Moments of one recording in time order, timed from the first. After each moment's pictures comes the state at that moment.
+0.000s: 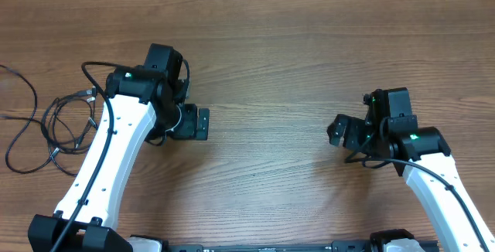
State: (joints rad) left arm -0.20 1.53 1.34 -1.35 0.09 -0.19; right arm 0.12 1.19 0.84 -0.85 -0.12 0.39
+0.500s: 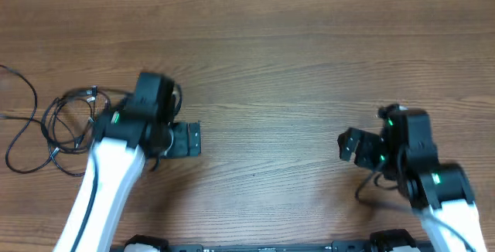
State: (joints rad) left arm -0.20 1.22 1.10 -1.19 0.01 -0.29; right arm 0.12 0.87 0.79 -0.94 -0.08 0.39
